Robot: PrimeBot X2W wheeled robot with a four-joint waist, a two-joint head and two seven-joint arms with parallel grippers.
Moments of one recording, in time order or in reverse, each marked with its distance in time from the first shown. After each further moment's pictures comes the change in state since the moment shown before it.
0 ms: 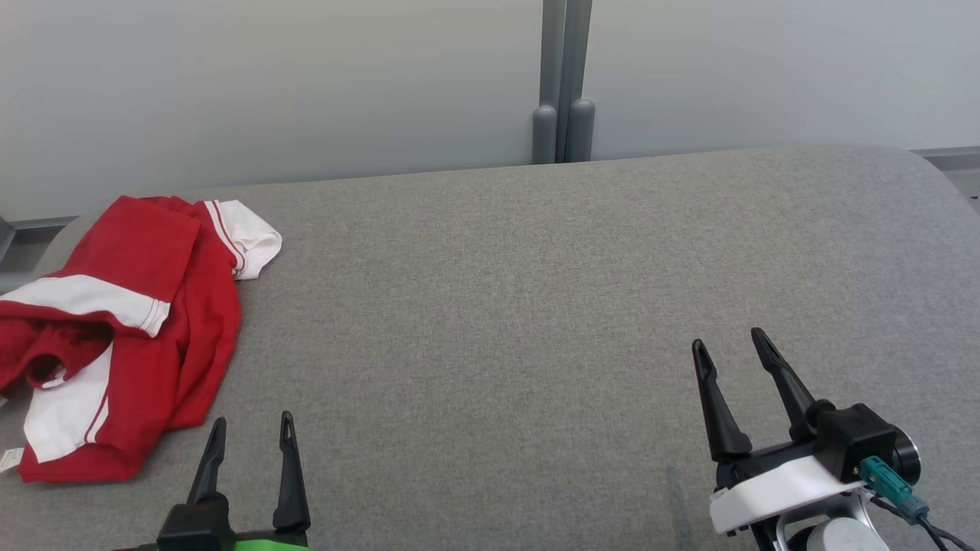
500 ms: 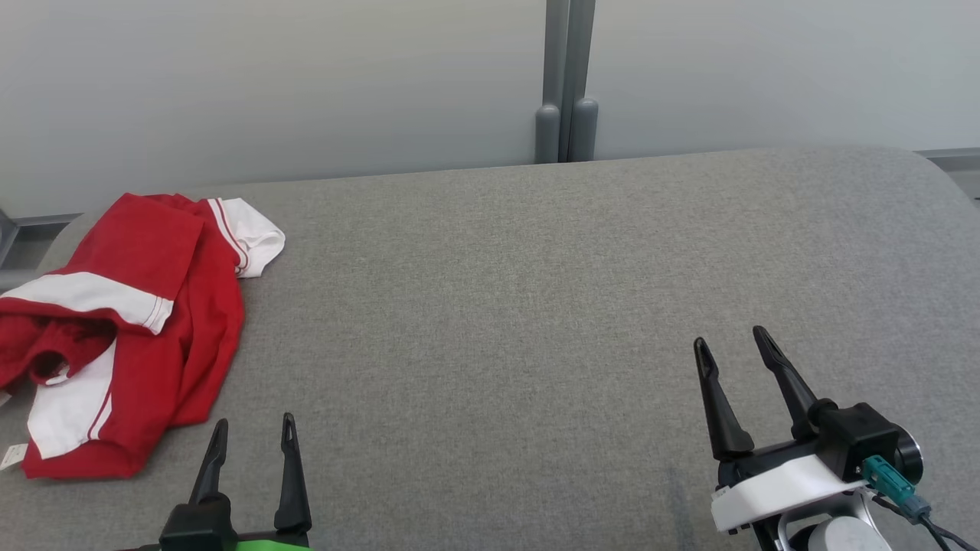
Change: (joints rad) left arm -0.001 0.008 -0.011 0.008 -0.009 0.008 0.000; right arm -0.001 0.000 -0.001 -0.003 -0.001 0.000 0.000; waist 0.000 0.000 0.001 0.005
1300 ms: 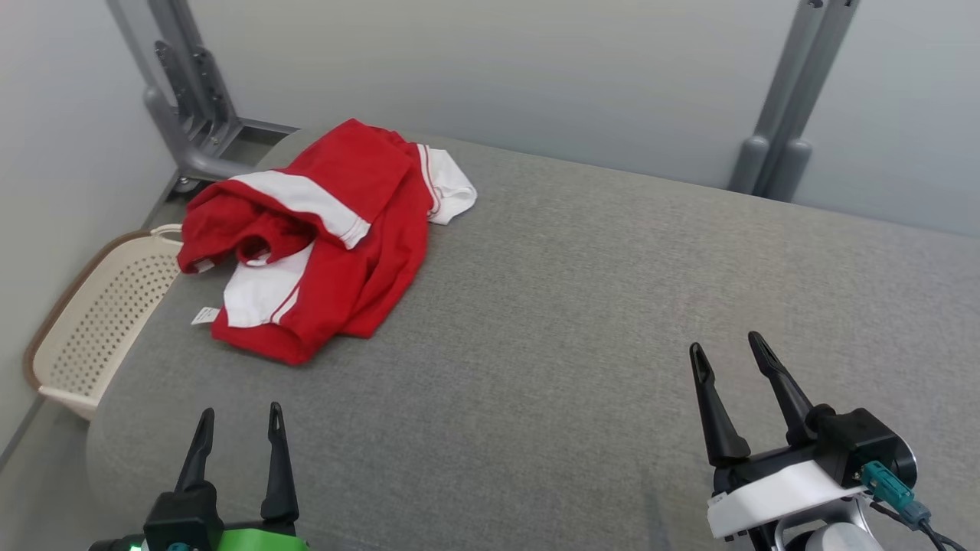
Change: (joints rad) left arm -0.014 0.032 -0.003 -0.030 -0.016 0.014 0.036; right arm 0.014 0.000 0.012 -0.010 0.019 0.000 0.000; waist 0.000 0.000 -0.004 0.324
